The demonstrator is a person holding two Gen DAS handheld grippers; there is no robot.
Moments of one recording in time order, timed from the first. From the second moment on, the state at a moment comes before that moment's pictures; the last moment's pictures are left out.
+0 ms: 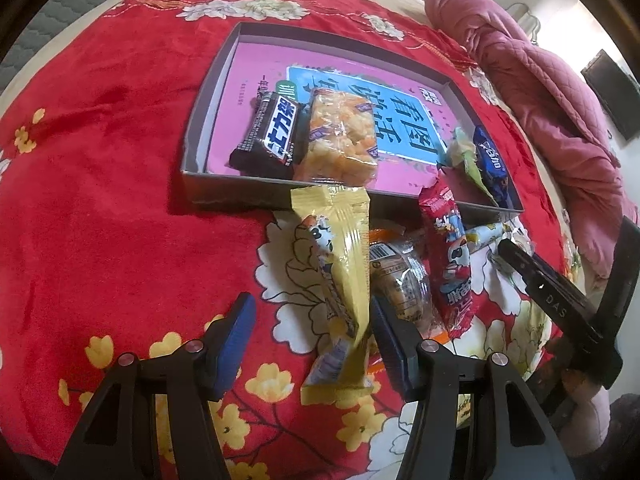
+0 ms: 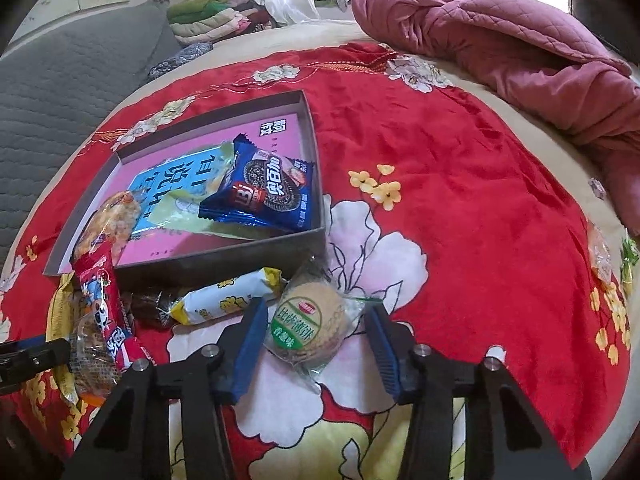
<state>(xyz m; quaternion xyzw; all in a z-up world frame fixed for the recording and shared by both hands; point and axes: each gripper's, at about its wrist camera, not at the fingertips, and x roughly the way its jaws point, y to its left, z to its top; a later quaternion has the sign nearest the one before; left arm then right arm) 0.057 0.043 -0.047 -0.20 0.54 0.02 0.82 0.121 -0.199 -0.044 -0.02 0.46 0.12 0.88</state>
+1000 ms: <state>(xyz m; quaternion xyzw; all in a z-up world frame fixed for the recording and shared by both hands) 0.050 0.041 -0.031 -0.22 0.52 -0.02 0.83 0.098 -0.200 -0.013 0.01 0.43 0.17 0.89</state>
